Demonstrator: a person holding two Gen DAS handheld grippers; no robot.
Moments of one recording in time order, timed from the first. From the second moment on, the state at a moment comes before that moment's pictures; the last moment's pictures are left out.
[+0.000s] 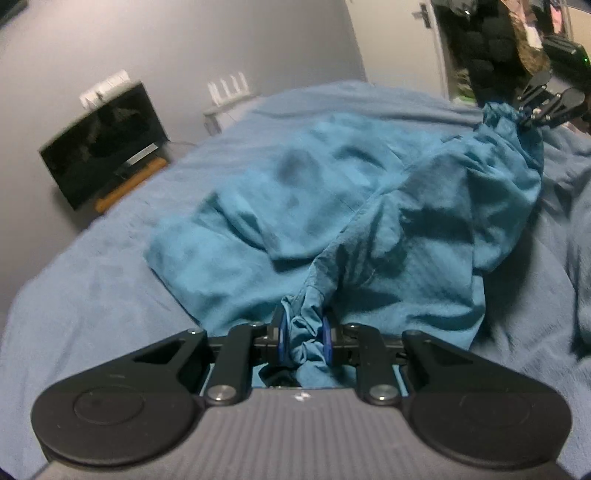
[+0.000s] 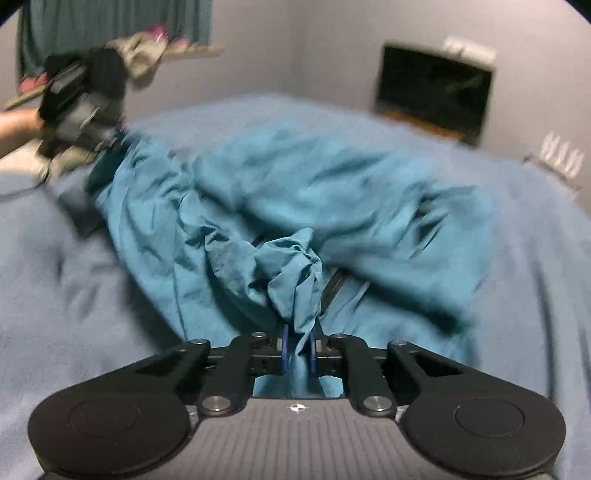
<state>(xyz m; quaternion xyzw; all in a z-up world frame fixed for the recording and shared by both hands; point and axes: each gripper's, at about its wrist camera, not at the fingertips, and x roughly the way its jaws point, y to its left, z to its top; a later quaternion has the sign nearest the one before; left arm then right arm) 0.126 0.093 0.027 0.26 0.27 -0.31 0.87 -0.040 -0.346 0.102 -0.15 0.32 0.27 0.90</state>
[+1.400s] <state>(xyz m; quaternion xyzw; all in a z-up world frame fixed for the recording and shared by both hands) 0.454 0.003 -0.057 0.39 0.31 -0.10 0.86 0.309 -0.324 0.006 -0.18 0.32 -0.07 0.93</state>
